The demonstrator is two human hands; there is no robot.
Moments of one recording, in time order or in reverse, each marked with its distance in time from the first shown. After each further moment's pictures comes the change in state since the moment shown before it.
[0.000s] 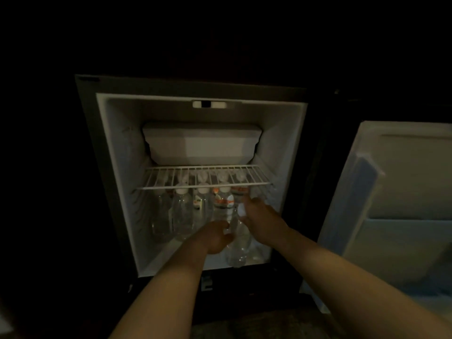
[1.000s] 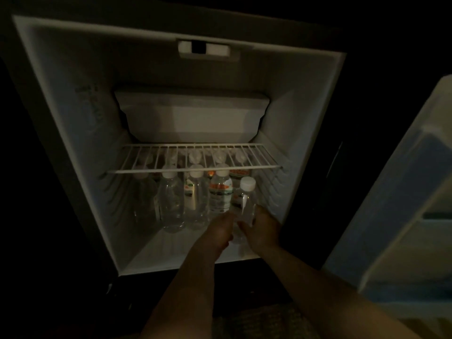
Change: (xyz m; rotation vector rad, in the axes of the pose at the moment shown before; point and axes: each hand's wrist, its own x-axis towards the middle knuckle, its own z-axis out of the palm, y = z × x) left_hand 0.062 -0.017 0.049 -1.003 0.049 -0.285; right_hand 0.039 0.043 0.100 0.424 0.234 0.475
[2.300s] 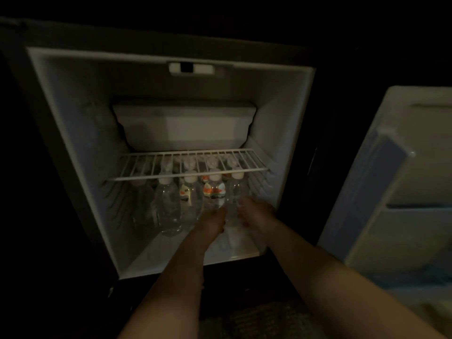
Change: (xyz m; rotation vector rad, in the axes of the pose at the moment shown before) left_hand -0.028 0.029 -0.001 0.139 0.105 0.105; right_hand 0.011 -0.029 -0.031 0.472 -0.164 0.250
